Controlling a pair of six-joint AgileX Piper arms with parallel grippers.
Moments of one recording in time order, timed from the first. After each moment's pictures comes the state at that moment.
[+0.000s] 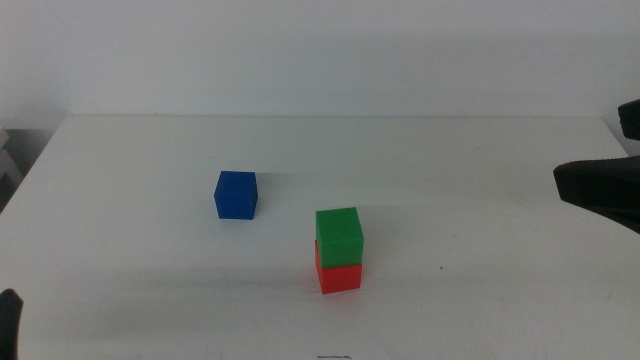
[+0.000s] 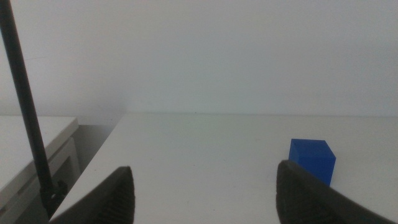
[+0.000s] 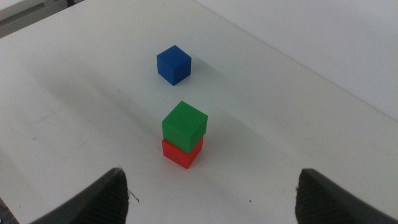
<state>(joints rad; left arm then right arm) 0.03 -0.01 0.03 -0.06 0.07 0.03 0.50 0.85 -1.09 0.21 0.89 -0.32</state>
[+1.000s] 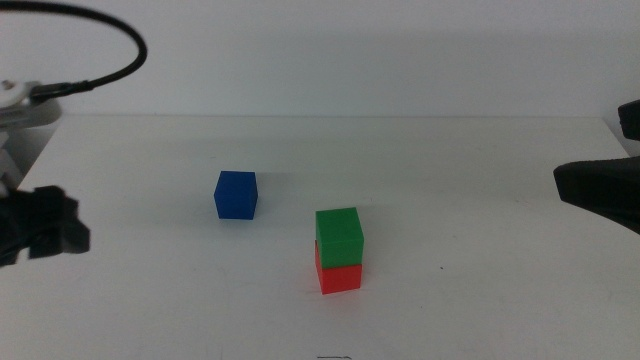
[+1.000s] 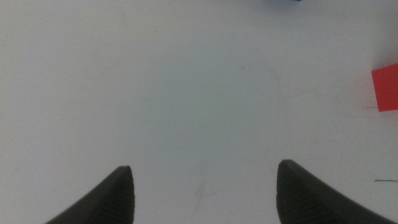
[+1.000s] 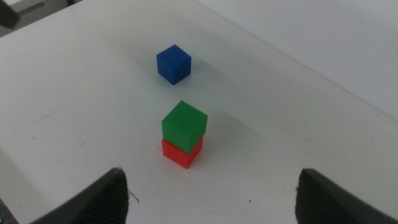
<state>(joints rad) 0.03 1.04 -0.89 -0.19 0.99 0.03 0.50 0.85 -1.09 0.21 0.89 -0.32</state>
